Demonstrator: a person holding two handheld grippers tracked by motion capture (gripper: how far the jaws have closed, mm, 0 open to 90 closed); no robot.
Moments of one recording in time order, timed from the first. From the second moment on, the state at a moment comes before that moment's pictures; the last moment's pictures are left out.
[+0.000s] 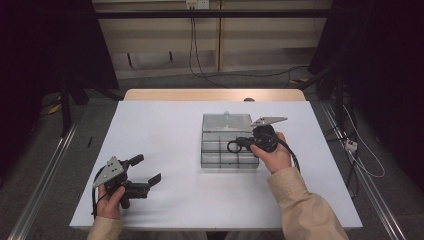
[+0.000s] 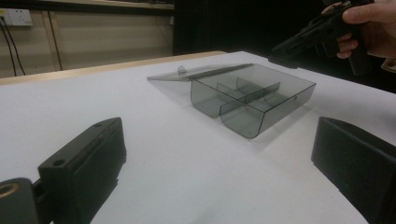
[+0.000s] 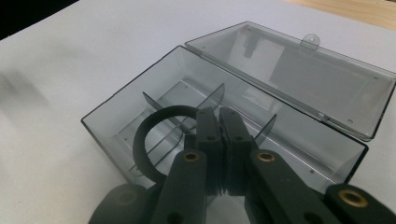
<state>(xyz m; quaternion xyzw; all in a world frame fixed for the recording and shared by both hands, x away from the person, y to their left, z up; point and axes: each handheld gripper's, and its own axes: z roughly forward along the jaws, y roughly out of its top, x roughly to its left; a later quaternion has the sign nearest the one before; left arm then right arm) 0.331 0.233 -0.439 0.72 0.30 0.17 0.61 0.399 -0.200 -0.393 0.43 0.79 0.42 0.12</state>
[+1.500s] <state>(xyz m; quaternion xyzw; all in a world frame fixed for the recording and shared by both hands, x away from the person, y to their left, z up) 0.331 0.233 -0.440 0.72 0.30 0.17 0.61 0.416 -0.213 -0.402 0.45 0.78 0.41 0.14</state>
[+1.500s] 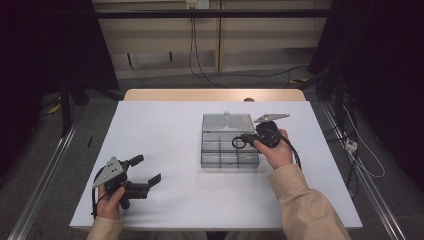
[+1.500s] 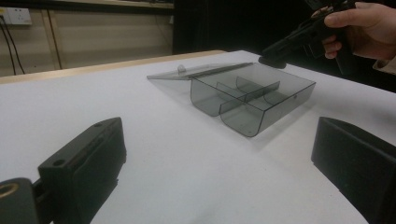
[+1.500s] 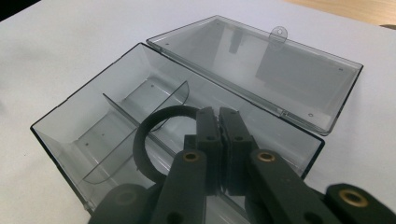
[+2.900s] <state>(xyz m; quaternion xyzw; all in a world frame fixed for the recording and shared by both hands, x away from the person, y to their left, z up) 0.330 0.234 -0.440 0.72 0.30 0.17 0.60 0.430 -0.226 -0.406 0.46 0.78 0.40 0.15</state>
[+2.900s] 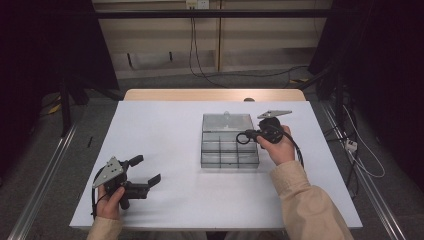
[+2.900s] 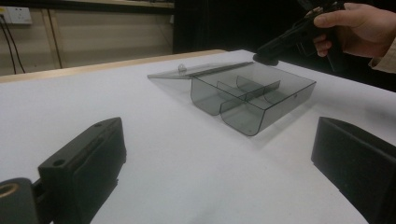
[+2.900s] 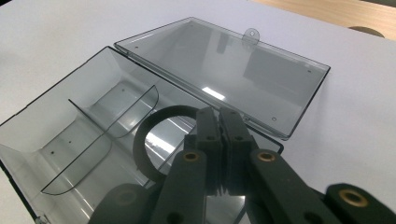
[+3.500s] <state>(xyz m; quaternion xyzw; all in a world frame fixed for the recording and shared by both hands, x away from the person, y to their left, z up) 0.330 0.235 -0.440 0.72 0.30 0.17 0.61 0.435 -0.228 -0.414 0.47 0.78 0.38 0.16</state>
